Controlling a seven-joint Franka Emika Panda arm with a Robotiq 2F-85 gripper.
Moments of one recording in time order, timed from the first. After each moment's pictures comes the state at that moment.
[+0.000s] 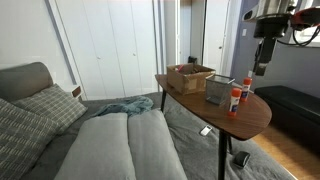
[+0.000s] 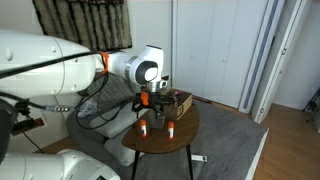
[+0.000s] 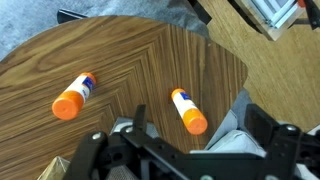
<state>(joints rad) 0.15 -0.67 -0.15 -2.51 0.02 1.80 -0.66</state>
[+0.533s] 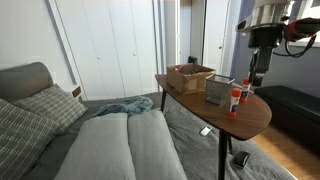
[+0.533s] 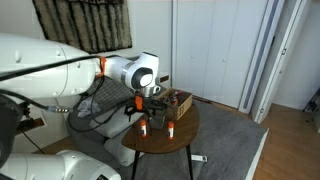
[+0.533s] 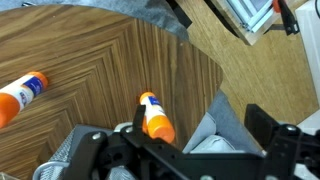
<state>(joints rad) 0.19 -0.67 -0.12 -2.57 0.10 1.80 -0.67</state>
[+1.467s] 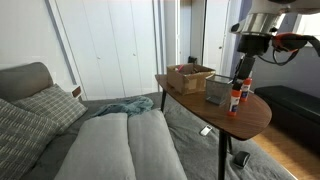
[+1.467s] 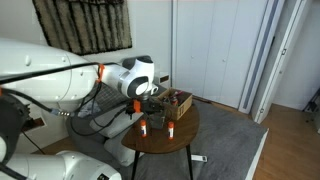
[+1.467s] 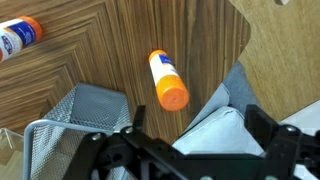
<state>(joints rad) 0.22 -0.67 -0.10 -2.66 0.17 2.07 -0.68</state>
